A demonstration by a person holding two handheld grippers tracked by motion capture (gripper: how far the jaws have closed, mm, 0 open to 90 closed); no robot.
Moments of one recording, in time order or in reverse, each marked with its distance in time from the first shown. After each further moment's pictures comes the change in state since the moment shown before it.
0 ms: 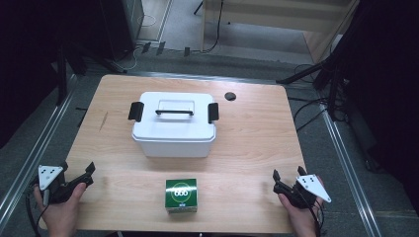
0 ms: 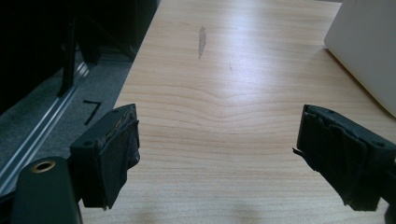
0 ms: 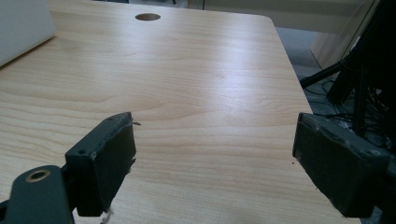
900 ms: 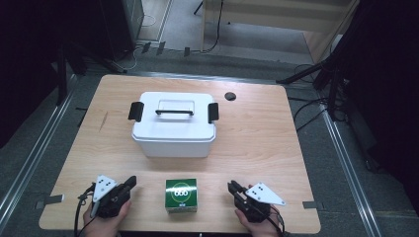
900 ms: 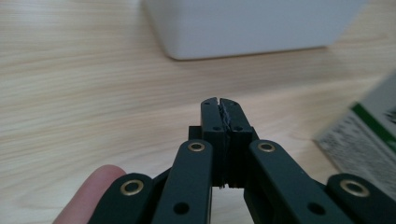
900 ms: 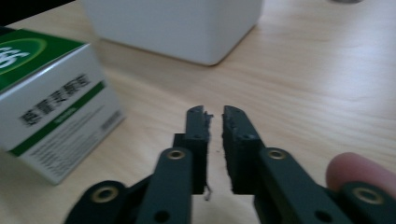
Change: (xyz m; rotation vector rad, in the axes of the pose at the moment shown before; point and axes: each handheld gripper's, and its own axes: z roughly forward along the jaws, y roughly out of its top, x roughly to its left) left arm -0.122 -0.016 -0.023 0.148 -0.327 0.102; right arm 0.125 0.006 -0.018 0.105 0.472 -0.058
